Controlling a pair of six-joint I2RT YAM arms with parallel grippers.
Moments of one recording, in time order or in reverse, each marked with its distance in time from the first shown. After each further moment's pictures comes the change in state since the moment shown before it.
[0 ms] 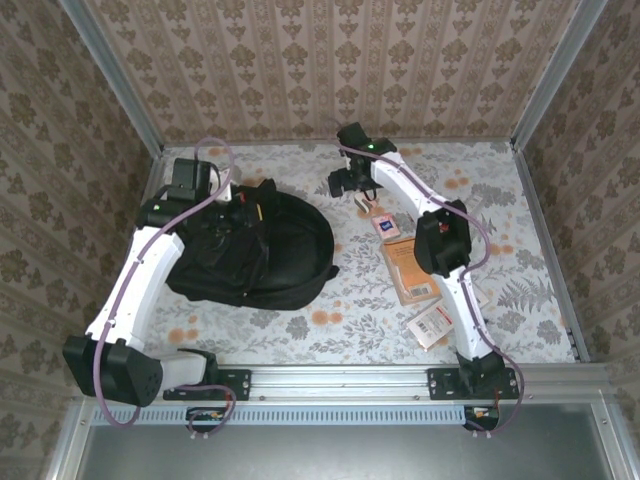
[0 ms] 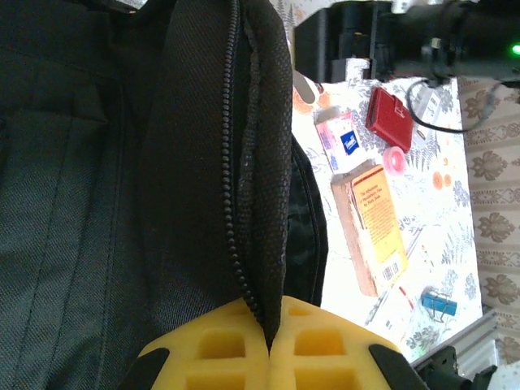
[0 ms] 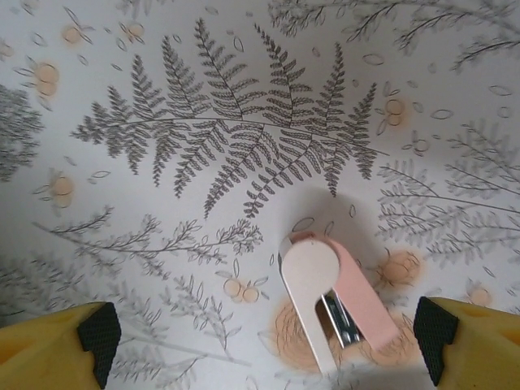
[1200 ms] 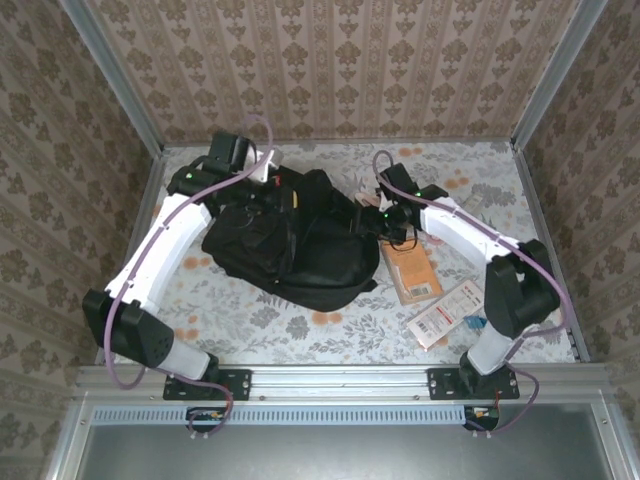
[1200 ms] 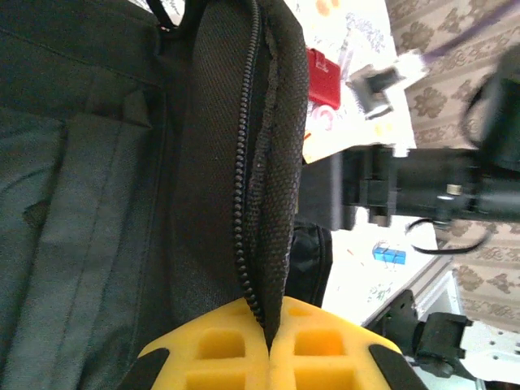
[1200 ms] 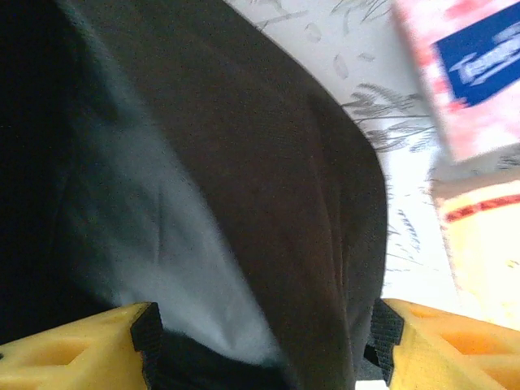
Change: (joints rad) left arm -0.175 0.209 0.257 -0.045 0.072 0.008; right arm 0.002 -0.749 -1.041 0.320 -0.357 0.433
